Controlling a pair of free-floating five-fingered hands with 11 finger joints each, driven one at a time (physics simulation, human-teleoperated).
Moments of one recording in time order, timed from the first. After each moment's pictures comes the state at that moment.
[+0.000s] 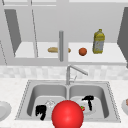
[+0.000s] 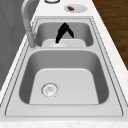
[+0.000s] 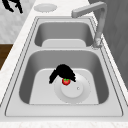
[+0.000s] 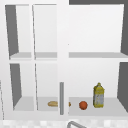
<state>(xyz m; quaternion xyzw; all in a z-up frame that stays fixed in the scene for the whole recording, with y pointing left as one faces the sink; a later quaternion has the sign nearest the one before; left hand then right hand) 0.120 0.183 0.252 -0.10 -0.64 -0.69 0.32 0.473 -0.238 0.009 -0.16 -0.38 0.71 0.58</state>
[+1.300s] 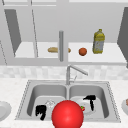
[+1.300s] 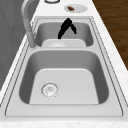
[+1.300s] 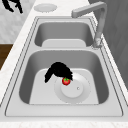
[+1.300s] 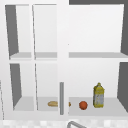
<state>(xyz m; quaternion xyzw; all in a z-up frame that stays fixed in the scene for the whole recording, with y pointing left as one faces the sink) 0.120 0.183 0.252 -0.10 -0.64 -0.69 0.32 0.449 -0.252 0.039 -0.16 -0.39 0.70 0.57</state>
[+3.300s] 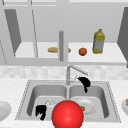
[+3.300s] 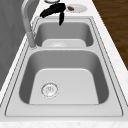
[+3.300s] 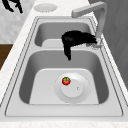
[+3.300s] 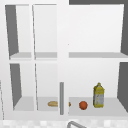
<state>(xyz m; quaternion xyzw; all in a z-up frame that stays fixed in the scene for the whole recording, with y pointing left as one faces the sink) 0.120 0.183 0.252 -0.10 -0.64 -0.69 0.32 0.496 -0.195 0.156 -0.38 -0.59 0.59 0.40</state>
